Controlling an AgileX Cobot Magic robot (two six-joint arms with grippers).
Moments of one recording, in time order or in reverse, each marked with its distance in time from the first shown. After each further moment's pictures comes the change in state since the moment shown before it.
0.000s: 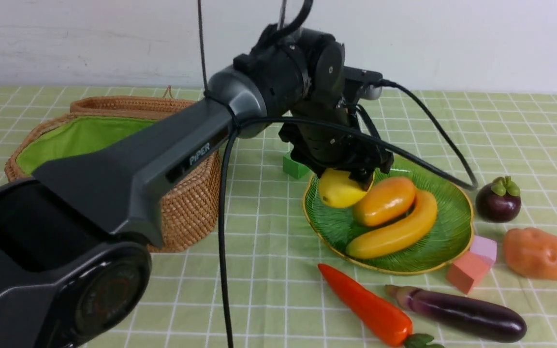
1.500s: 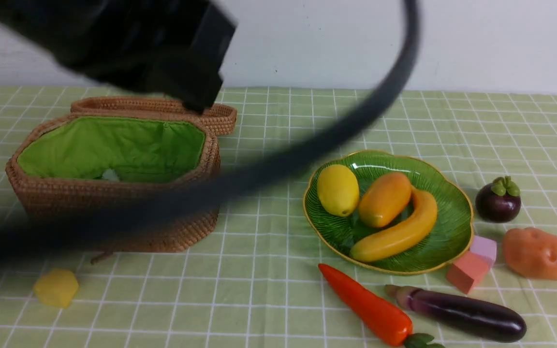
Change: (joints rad) right arm 0.000 0.255 0.000 0.045 -0.042 -0.001; left arm 0.007 -1.156 0.753 -0.048 0.120 0.007
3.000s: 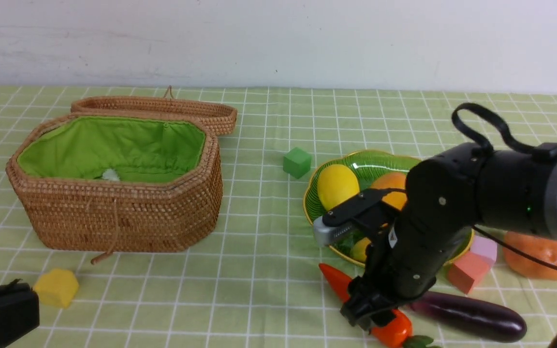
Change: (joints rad) right arm 0.291 0.975 -0.079 -0.249 -0.329 0.146; left arm 0.000 -0.779 0.793 -0.108 -0.466 0.158
